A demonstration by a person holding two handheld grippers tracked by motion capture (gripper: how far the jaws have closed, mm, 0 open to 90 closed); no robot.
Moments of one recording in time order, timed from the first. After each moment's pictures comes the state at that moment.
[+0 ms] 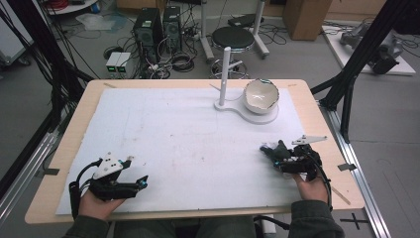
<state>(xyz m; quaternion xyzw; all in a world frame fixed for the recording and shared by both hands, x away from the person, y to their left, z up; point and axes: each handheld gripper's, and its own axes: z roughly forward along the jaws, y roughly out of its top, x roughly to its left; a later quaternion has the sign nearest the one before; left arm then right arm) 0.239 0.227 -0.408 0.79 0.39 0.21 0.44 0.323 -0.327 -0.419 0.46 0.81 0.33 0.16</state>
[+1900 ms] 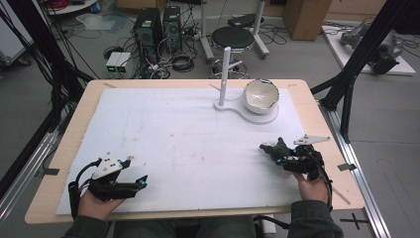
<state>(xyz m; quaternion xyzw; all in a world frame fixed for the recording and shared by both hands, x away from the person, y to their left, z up) 0.239 0.228 -0.407 0.79 0.39 0.21 0.44 0.317 -0.326 -0.409 0.45 0.81 0.34 0.18</state>
